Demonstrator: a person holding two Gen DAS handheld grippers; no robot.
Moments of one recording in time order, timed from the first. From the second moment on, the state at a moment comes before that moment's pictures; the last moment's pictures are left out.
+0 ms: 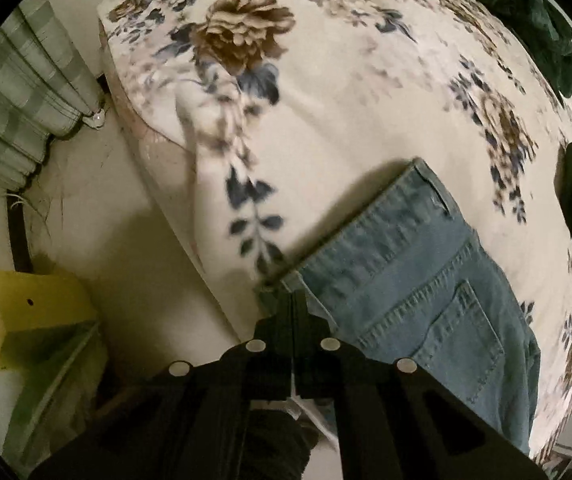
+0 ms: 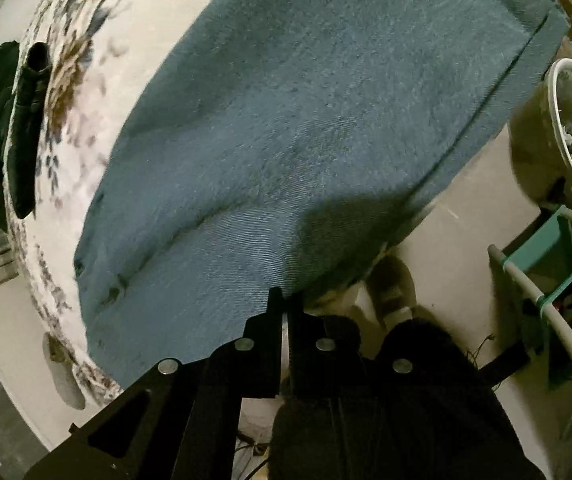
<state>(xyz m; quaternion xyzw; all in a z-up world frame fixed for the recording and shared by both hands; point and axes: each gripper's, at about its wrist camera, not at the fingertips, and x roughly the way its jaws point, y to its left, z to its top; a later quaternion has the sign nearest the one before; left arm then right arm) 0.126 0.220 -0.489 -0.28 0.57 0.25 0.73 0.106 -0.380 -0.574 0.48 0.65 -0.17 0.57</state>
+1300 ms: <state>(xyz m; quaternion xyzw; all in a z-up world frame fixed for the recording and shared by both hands) 0.130 0.200 -0.495 -0.25 0.60 0.25 0.72 0.112 -0.360 -0.622 0.50 0.69 -0.11 0.51</state>
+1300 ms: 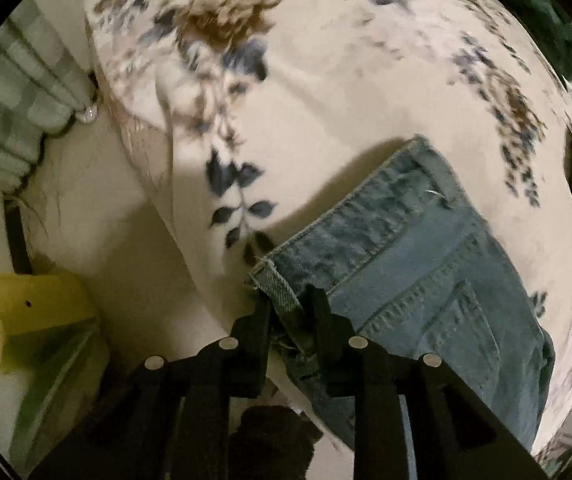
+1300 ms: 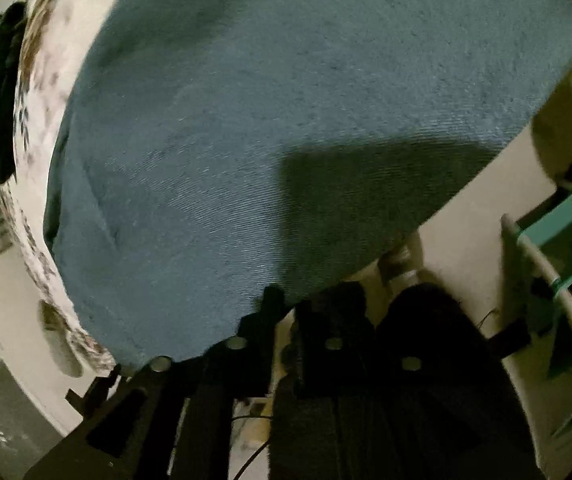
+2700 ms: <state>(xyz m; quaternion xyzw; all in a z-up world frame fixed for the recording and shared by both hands) 0.182 -0.161 -0.571 0.07 0.71 -0.05 0.70 0.019 -0.659 -0.541 0.44 0.45 -0.44 0.64</state>
